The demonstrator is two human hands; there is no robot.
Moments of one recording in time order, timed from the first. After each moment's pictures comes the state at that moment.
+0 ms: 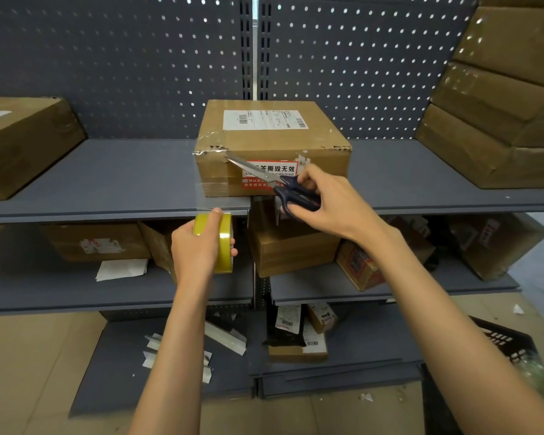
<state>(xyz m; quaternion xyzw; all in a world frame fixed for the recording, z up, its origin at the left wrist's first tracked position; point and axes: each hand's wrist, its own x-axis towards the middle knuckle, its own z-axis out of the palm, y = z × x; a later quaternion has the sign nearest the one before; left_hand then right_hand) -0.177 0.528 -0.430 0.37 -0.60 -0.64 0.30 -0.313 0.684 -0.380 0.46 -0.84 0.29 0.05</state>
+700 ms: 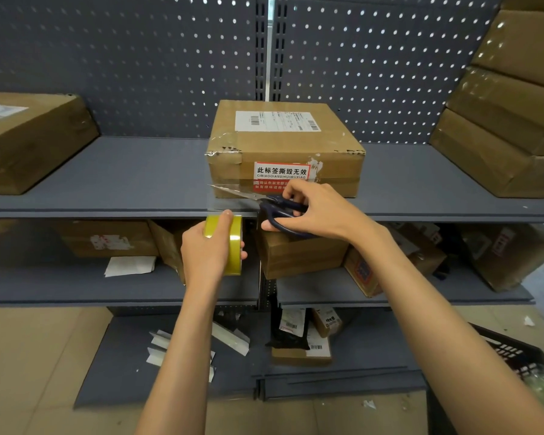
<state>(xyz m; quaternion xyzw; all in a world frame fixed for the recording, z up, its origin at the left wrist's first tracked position) -0.176 0.528 -0.431 0.37 -0.62 -0.63 0.30 -0.309 0.656 -0.380 0.46 -0.83 0.29 -0.08</state>
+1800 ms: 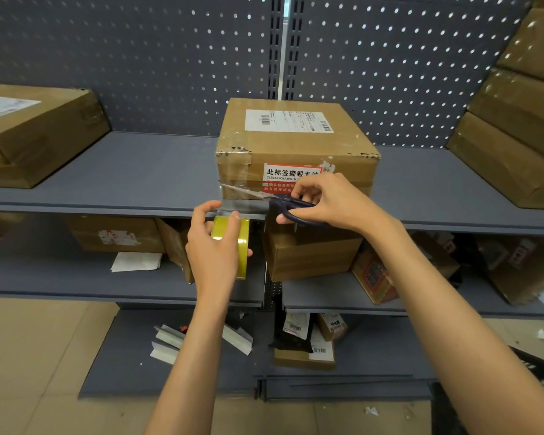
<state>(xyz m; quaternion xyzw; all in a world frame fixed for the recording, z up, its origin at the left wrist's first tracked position) -0.179 0.533 -0.435 0.31 -0.63 -0.58 0.41 -0.333 0.647 -0.376 0.49 -0.81 0.29 -0.09</state>
